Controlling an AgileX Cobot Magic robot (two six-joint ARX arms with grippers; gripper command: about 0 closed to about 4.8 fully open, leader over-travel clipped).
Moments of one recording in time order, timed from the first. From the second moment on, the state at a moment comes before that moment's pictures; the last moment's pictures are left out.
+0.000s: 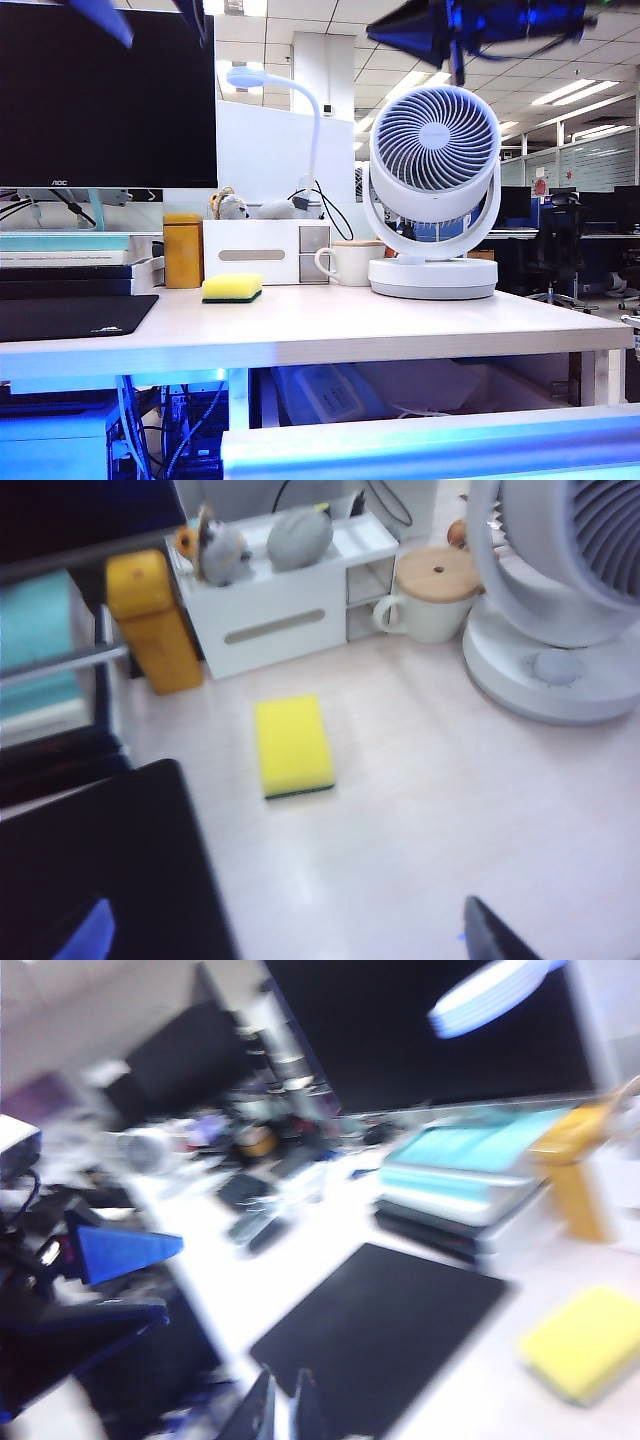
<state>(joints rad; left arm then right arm) -0.50 1.33 1.29 -0.36 -0.27 -0.05 0.18 1.73 1.37 0.44 -1.00 0.52</state>
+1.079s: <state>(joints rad) -0.36 2.03 1.46 0.20 -0.18 -0.04 0.26 1.48 1.40 -0.34 -0.73 0.01</state>
